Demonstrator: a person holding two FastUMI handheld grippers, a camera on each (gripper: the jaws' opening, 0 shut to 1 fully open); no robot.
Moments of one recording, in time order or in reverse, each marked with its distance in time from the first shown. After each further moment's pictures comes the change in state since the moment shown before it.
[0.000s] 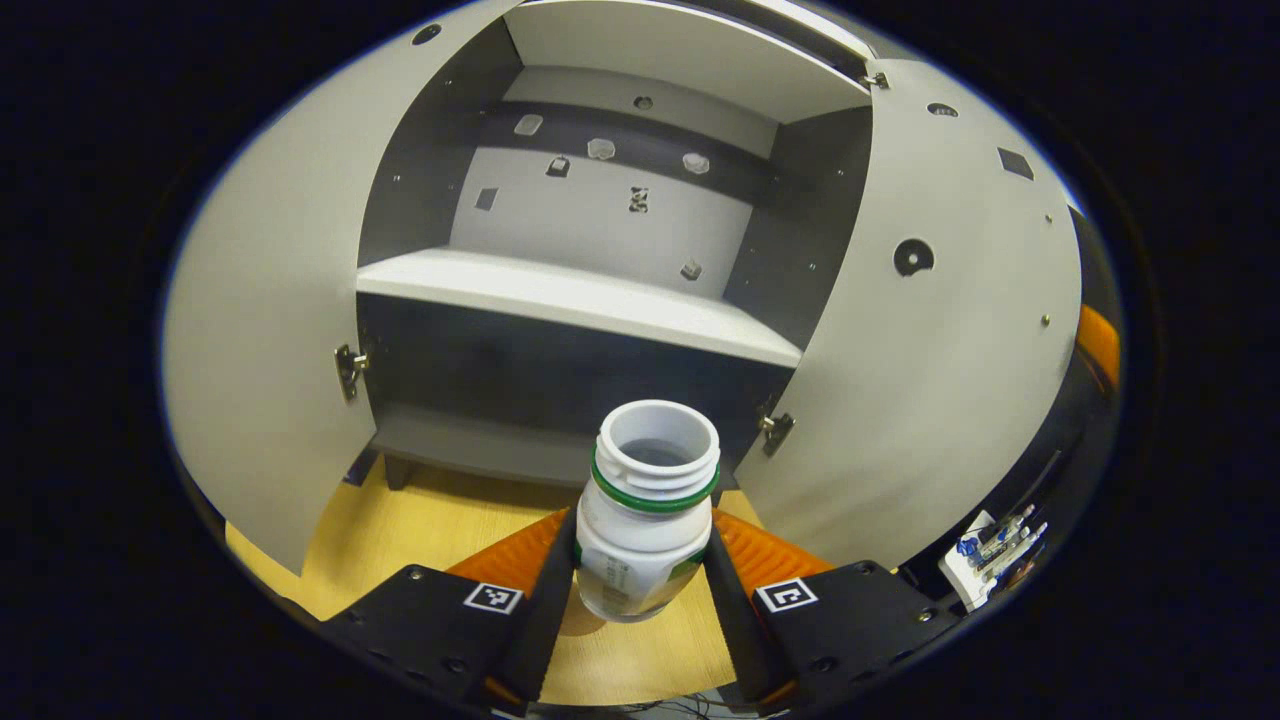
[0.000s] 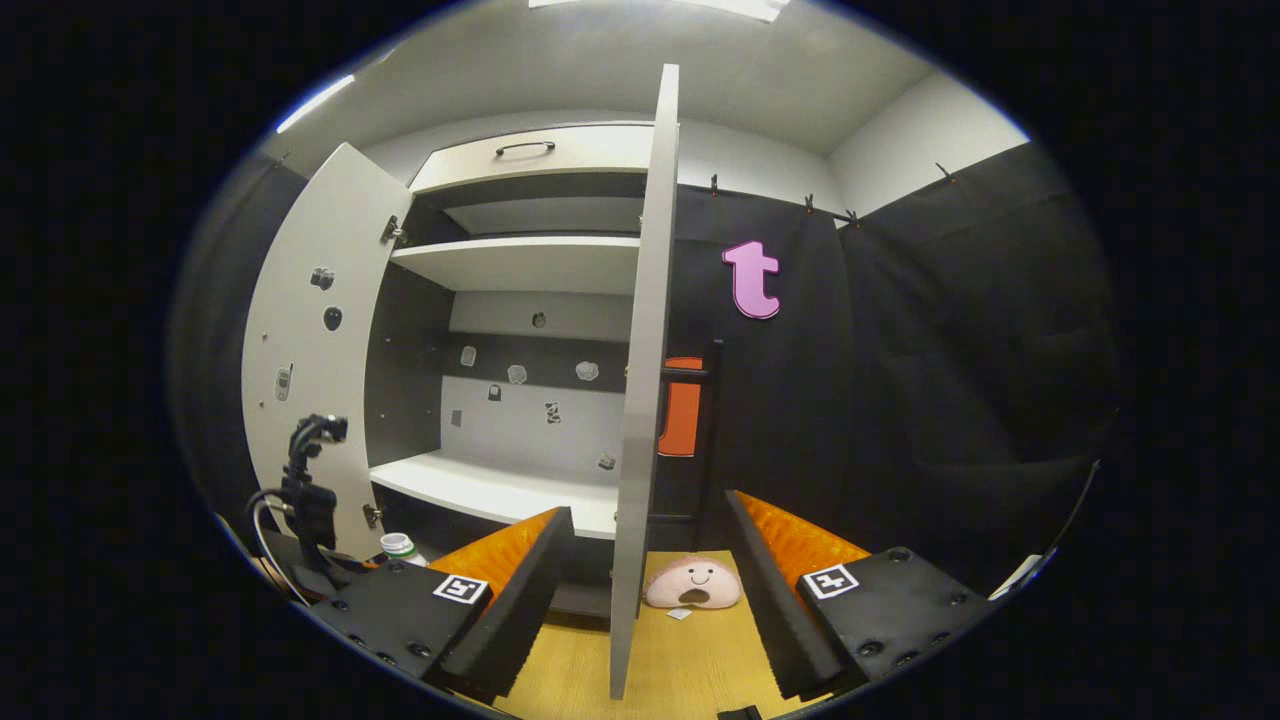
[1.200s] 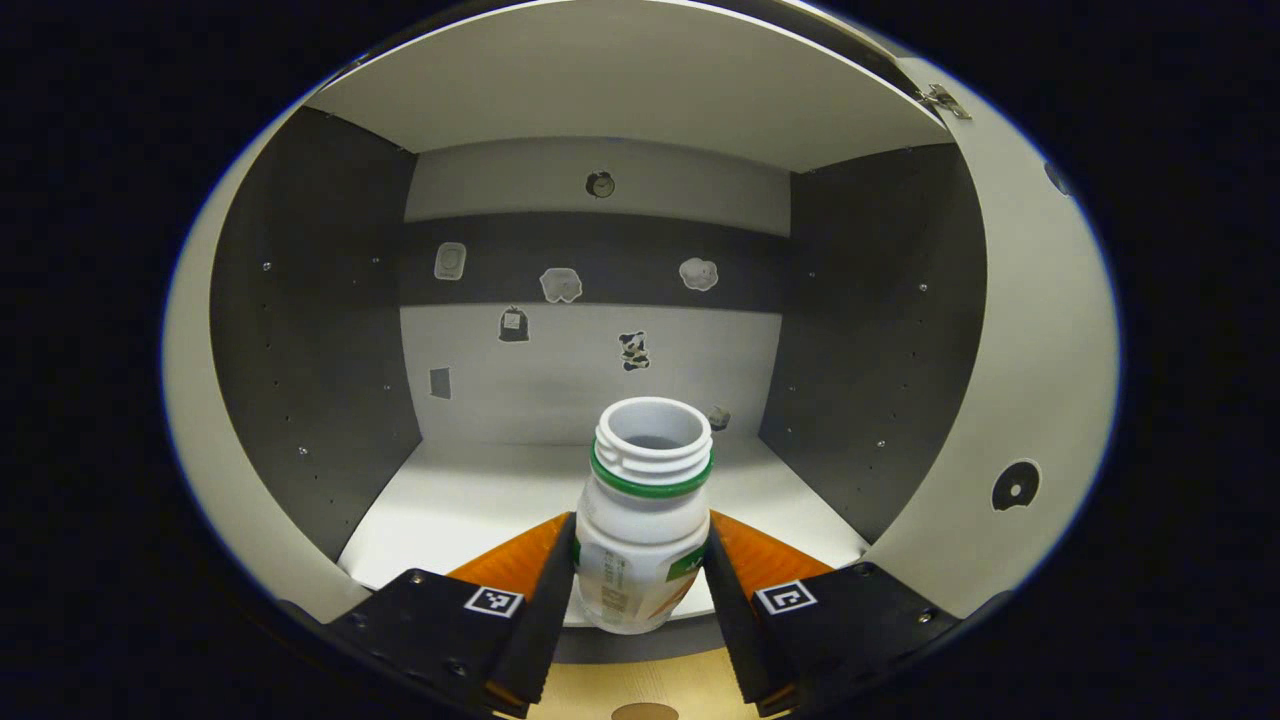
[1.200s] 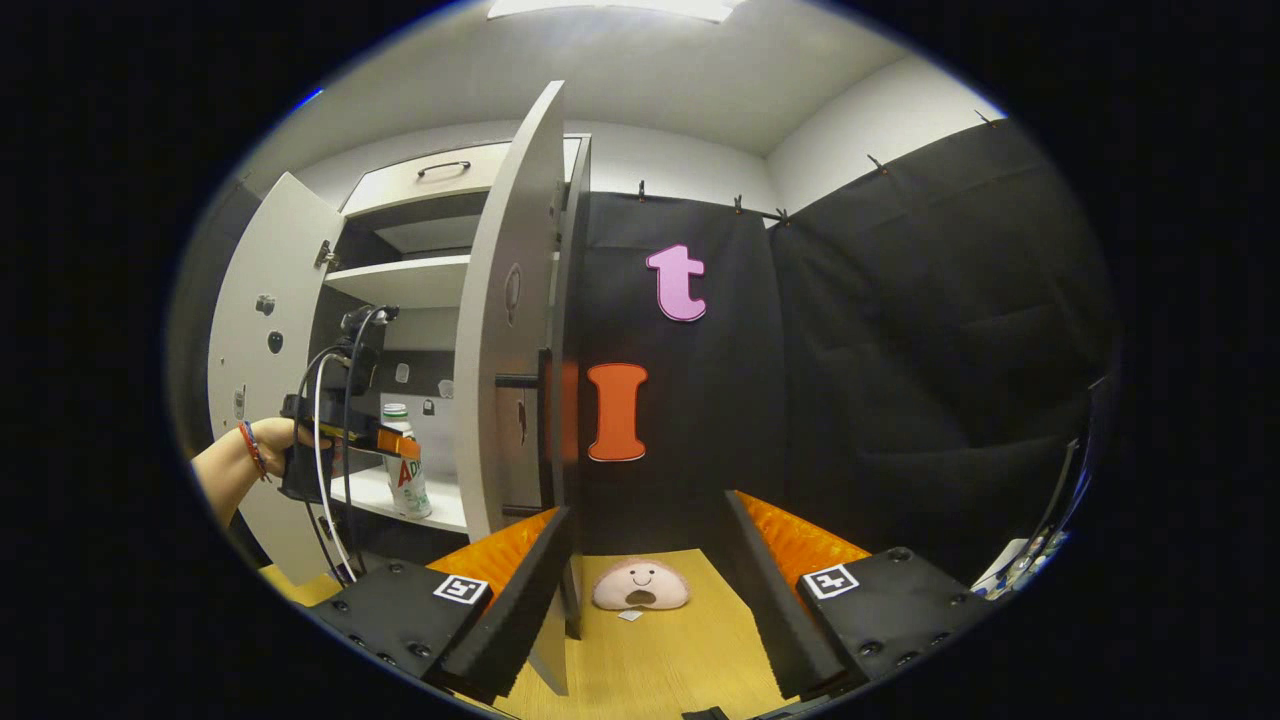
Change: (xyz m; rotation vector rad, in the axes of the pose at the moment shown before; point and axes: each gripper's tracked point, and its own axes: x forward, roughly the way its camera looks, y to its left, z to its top) left arm 0.127 0.010 0.215 0.204 -0.110 0.076; right arm -0.014 -0.095 -0.007 0.057 -0.025 -0.149
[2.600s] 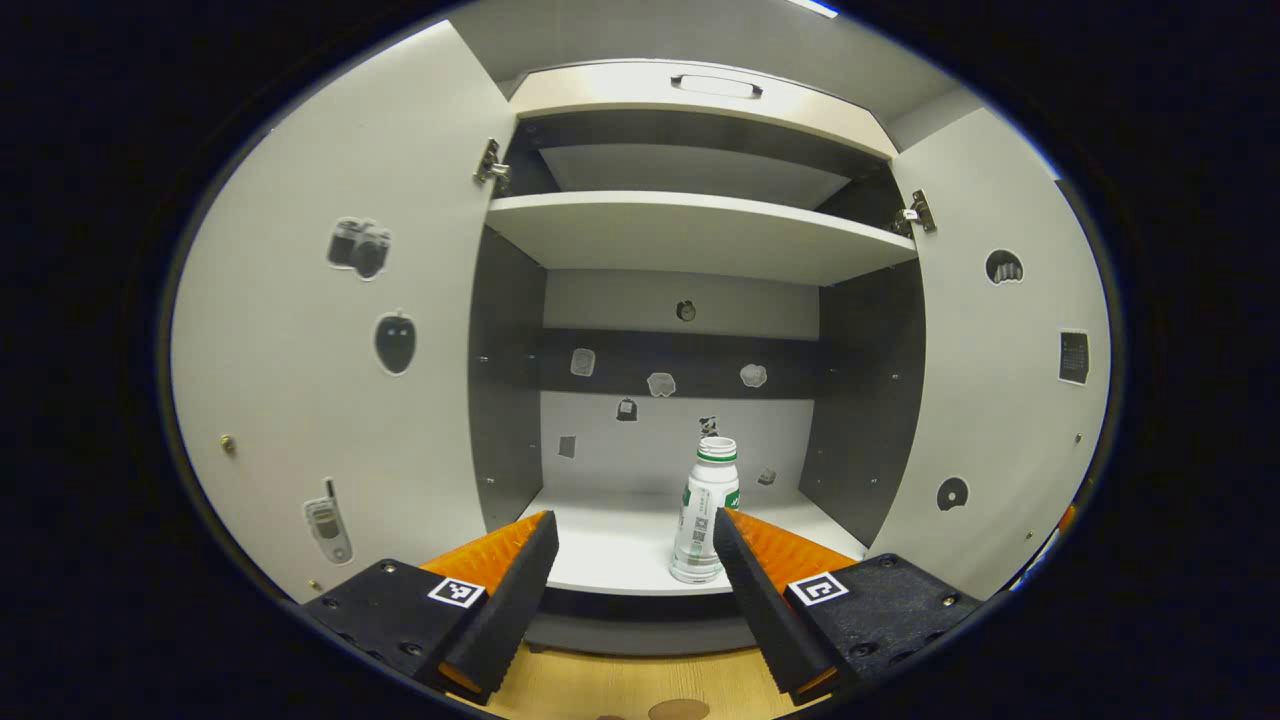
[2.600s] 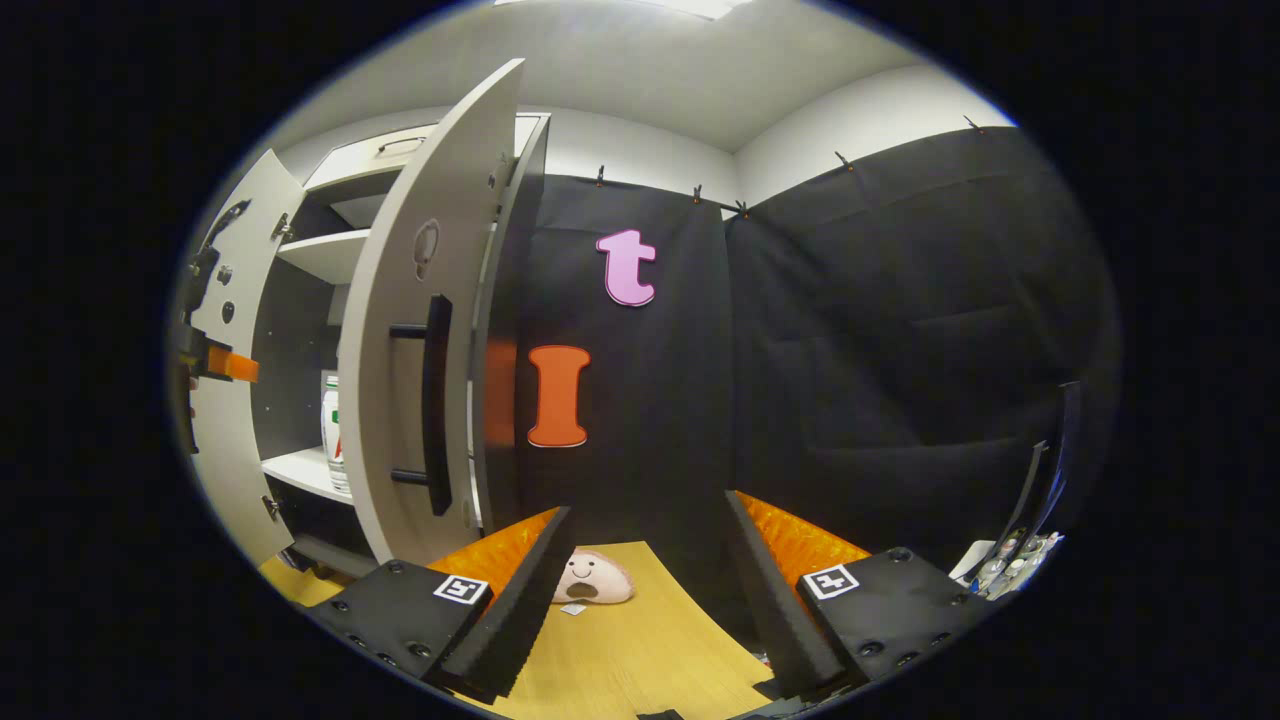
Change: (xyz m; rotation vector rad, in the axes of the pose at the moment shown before) left arm -0.205 0.058 0.028 -0.046 -0.275 0.190; right arm 0.024 -0.066 -0.029 -0.037 0.029 -0.151
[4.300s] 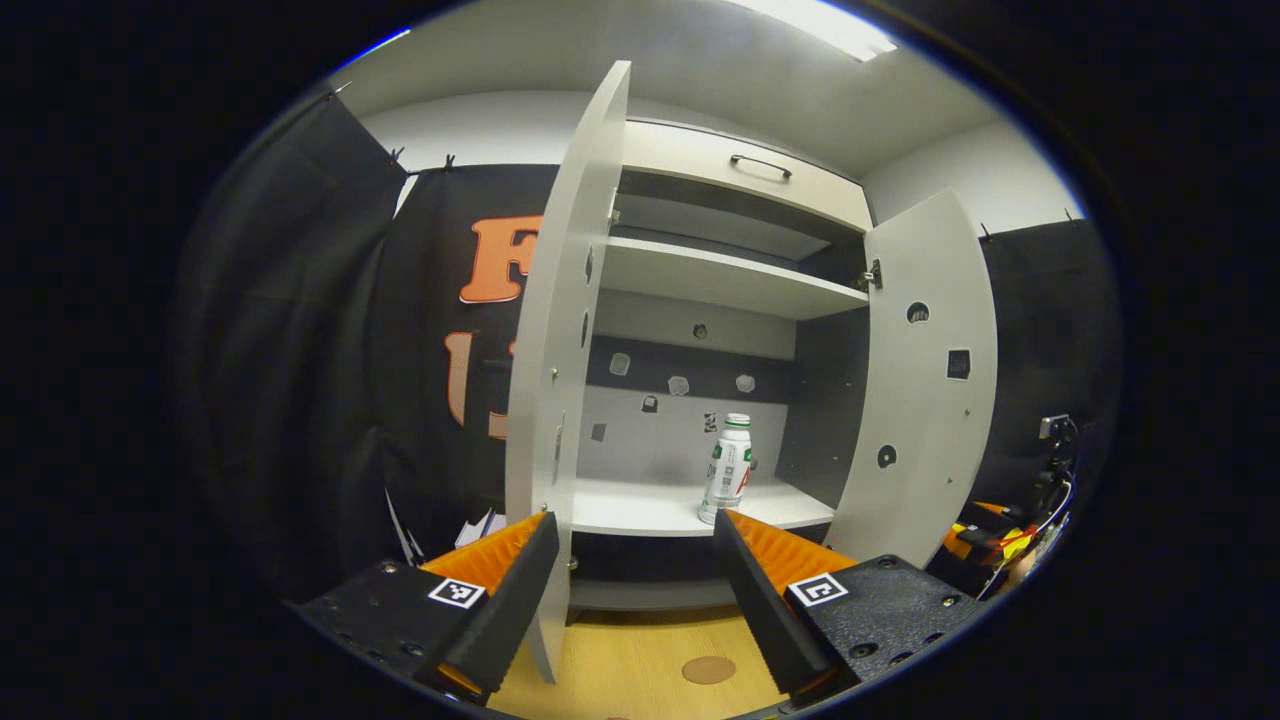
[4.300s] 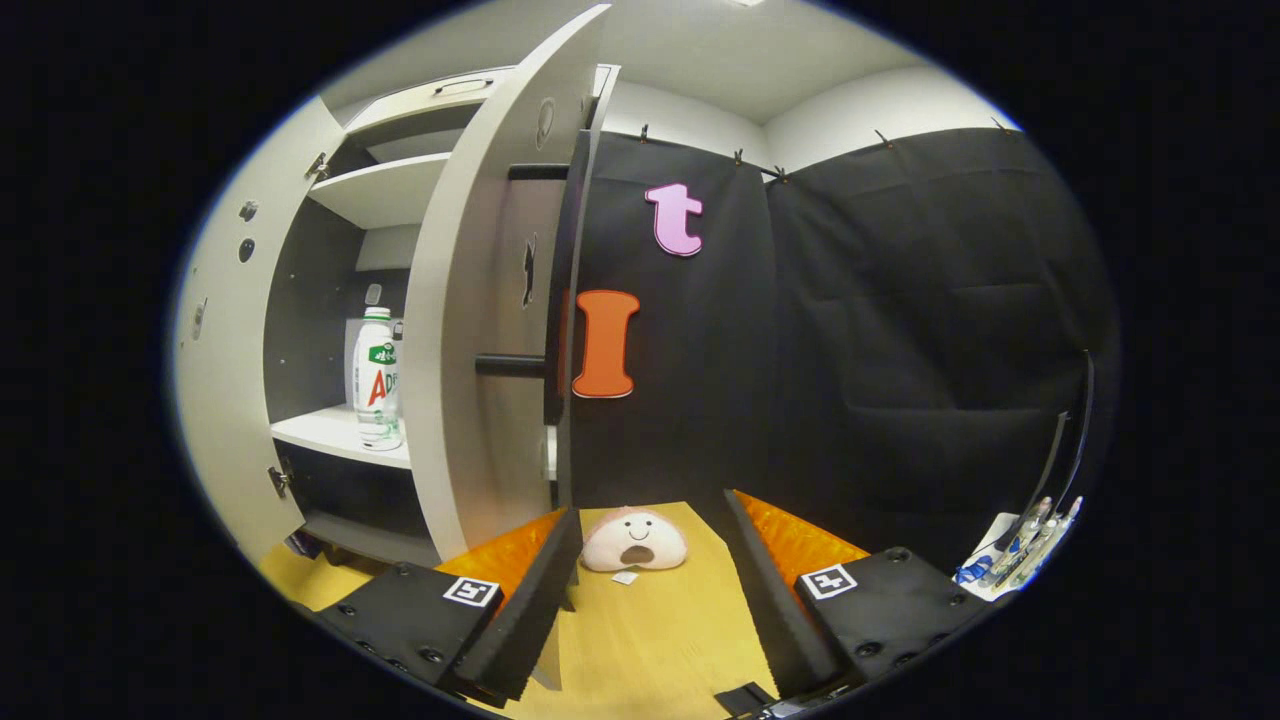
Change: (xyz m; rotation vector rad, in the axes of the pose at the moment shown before) left arm -0.139 0.111 -0.020 -0.044 -0.045 -0.115; right arm -0.001 0.135 -0.067 -0.013 0.101 0.052
